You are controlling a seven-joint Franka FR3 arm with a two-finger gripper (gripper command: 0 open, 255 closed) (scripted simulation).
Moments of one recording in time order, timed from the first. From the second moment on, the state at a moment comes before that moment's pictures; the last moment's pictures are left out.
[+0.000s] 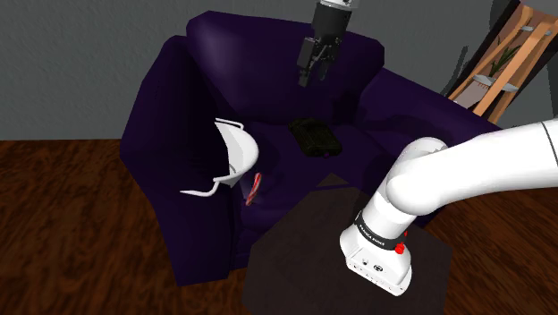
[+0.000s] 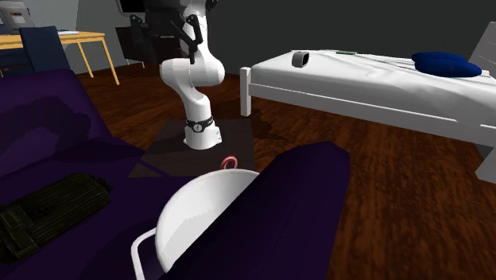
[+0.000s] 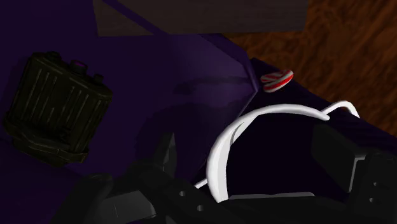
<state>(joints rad) 0.01 -0.77 0.05 -2.36 0.04 1.61 0.01</state>
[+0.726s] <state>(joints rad) 0.09 -0.71 0.16 -2.58 0.05 1.89 -0.01</state>
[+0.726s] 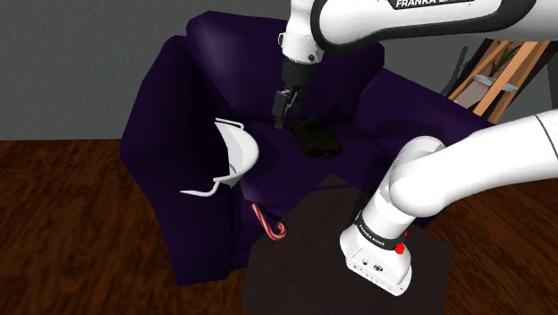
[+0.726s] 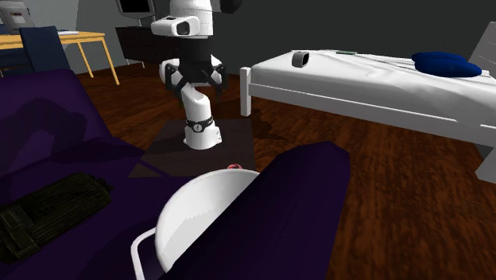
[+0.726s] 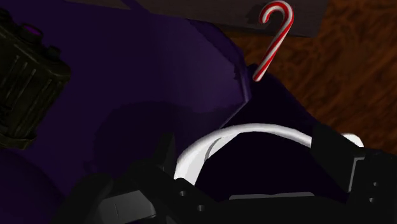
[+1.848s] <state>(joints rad) 0.15 -0.35 0.36 -2.78 -0.01 2.45 0.04</state>
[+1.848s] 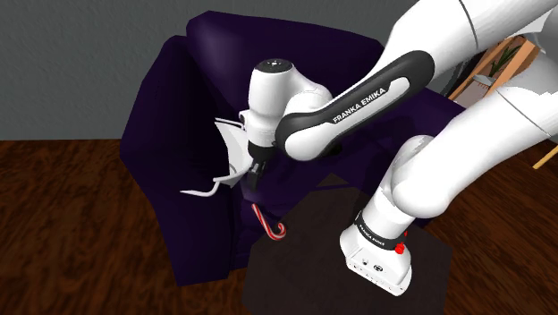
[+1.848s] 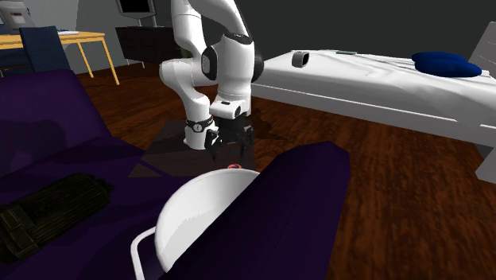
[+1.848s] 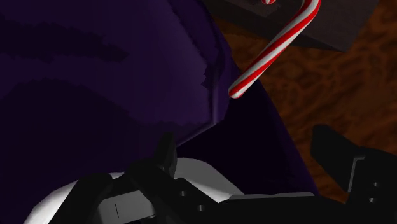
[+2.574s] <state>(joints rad) 0.13 -0.28 0.37 -2.80 -0.04 2.53 0.07</state>
